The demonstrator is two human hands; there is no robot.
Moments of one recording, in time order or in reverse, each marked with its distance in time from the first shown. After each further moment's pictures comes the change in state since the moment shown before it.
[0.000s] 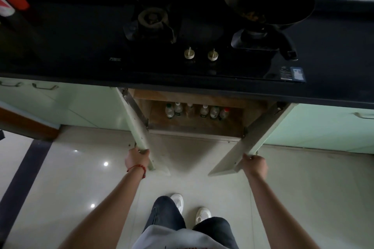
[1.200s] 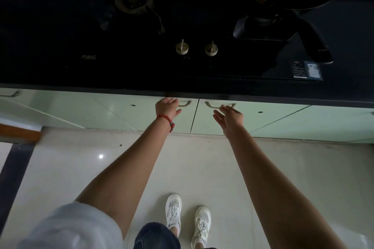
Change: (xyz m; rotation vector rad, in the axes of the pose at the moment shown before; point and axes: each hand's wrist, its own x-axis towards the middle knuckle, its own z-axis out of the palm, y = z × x) left_hand 0.071 0.181 0.080 -0.693 -0.390 -0.014; right_hand 0.064 -0.159 0.066 0.887 -0.377 0.171
